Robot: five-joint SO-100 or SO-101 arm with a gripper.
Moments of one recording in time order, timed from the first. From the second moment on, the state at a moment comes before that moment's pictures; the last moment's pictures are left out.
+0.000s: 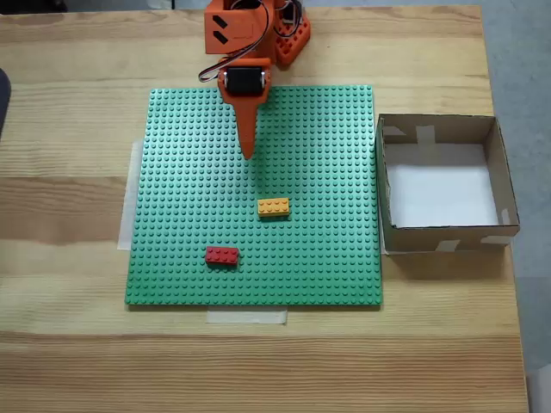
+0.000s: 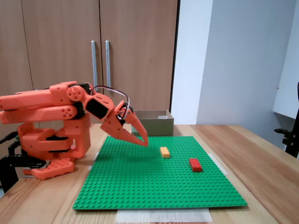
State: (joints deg) arm 0.6 186.5 182.3 44.7 -5.3
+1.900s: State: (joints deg) arm 3.9 186.5 179.6 44.2 -1.8
